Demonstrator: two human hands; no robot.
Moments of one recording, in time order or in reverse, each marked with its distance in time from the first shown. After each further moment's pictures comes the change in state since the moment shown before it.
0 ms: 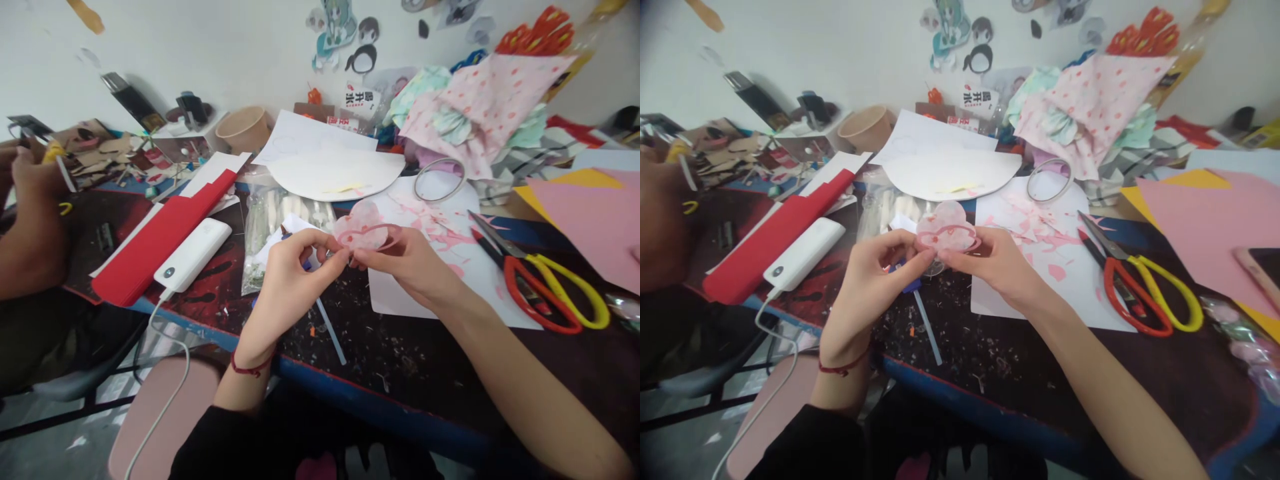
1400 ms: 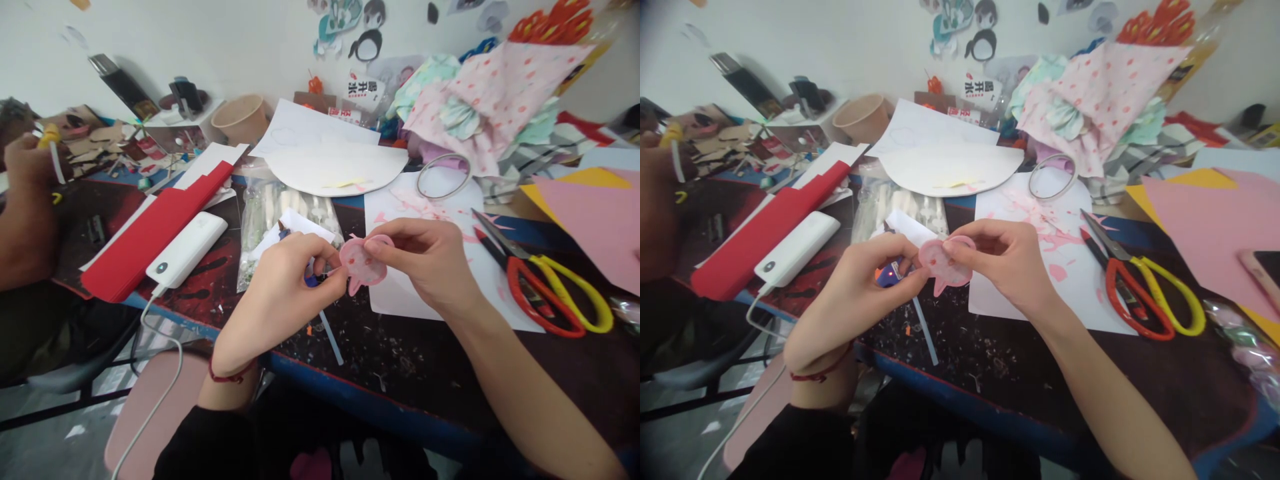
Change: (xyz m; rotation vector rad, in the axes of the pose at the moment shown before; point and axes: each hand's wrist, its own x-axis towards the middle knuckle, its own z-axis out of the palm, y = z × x) left_hand -0.004 0.013 -0.014 0.250 -0.197 0.088; right_hand -0.006 -0.012 0.002 -0.238 0.237 -0.159
